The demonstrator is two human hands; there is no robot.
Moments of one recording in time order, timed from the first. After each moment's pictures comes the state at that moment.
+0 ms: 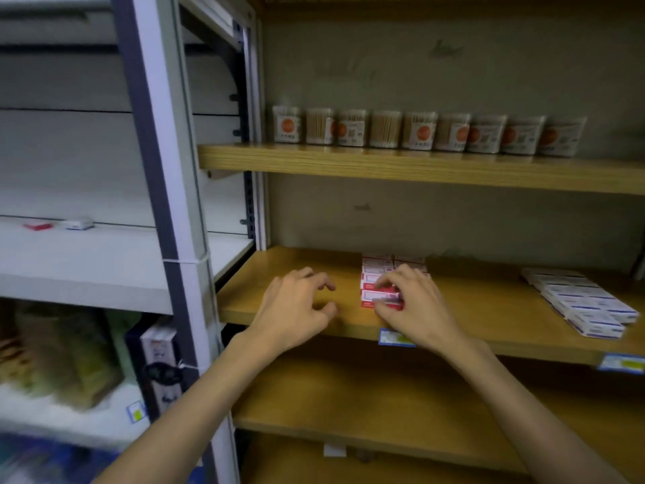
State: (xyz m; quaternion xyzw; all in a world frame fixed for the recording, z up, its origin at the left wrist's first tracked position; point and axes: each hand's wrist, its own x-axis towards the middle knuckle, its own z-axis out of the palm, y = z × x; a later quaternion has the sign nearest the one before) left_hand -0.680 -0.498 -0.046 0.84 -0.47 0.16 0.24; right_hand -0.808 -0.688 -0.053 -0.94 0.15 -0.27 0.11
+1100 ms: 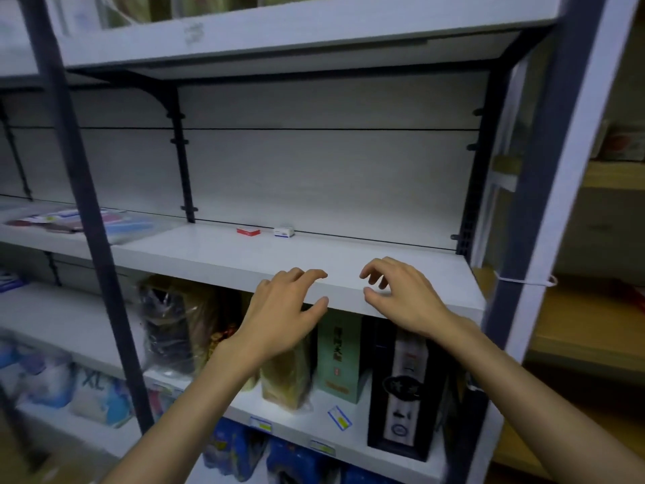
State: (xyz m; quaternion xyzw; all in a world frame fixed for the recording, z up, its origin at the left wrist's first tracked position) left_hand -0.419 -0.069 -0.047 0.88 -0.37 0.20 0.20; right_hand -0.497 -0.285 -0.031 -0.95 0.02 -0.25 0.16
